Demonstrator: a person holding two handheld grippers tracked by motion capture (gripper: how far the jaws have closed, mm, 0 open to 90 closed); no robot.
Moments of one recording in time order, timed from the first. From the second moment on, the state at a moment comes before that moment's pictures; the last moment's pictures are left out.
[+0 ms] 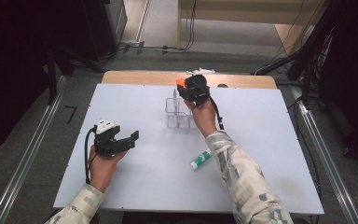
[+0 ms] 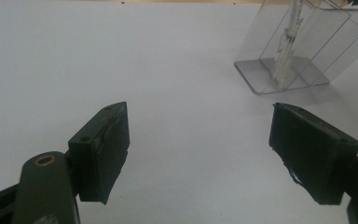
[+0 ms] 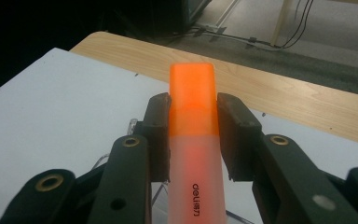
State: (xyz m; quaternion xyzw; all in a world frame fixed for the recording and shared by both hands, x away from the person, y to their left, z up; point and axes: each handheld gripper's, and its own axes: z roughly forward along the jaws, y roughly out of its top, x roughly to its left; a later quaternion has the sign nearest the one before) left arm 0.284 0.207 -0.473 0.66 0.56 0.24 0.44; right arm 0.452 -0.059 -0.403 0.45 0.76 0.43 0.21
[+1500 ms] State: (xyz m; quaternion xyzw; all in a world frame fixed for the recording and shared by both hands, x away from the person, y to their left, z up) left arm 0.284 0.208 -0.473 0.66 0.56 0.23 0.44; right arm 0.446 -0.061 -0.401 0.45 0.75 0.44 0.19
